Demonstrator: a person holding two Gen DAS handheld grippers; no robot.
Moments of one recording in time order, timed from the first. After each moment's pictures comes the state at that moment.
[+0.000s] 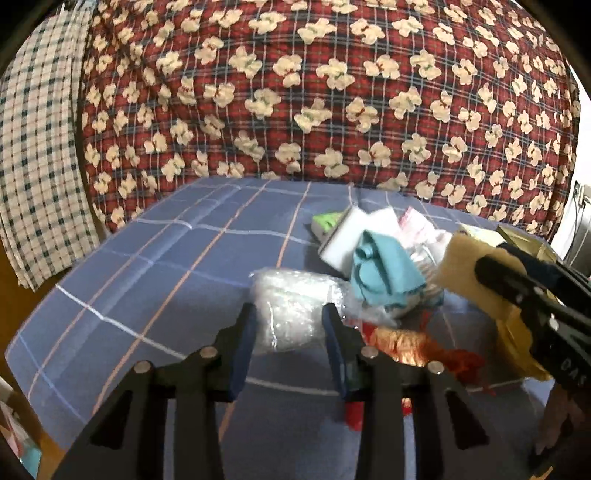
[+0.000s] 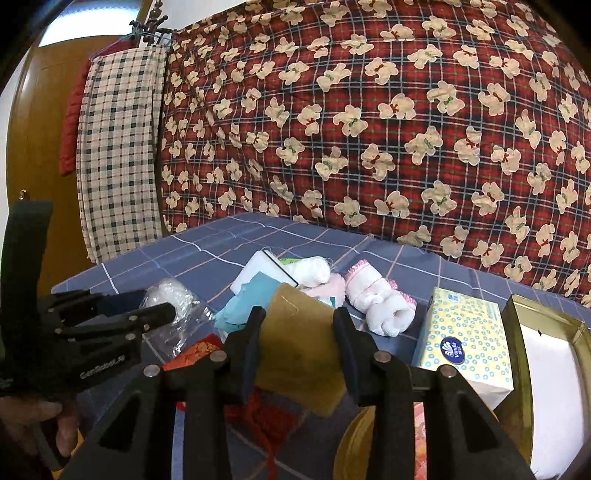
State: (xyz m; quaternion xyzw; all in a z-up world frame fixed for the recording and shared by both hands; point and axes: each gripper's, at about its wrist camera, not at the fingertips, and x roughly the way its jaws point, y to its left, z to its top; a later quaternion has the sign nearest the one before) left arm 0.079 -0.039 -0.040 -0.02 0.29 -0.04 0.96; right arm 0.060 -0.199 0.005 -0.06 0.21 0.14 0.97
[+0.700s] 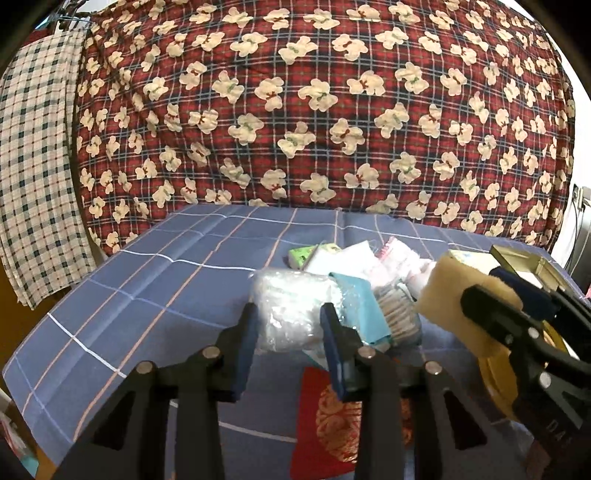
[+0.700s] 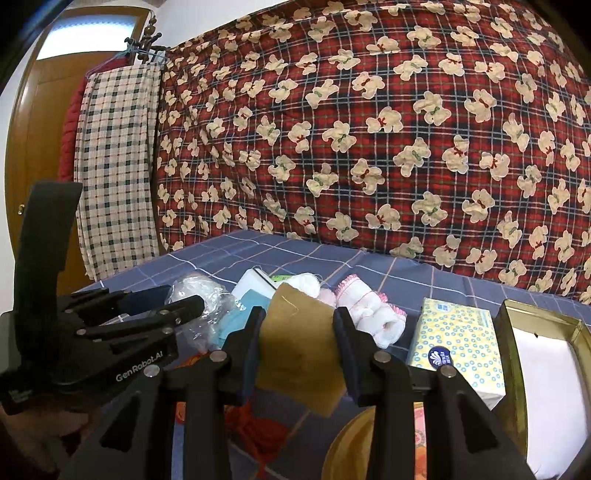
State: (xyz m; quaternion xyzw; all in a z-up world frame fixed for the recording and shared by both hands) left arm 0.091 -0.071 -0.023 -0.01 0.25 -0.04 0.97; right arm 0.058 -0.212 0.010 -0.03 0.19 0.13 0.97
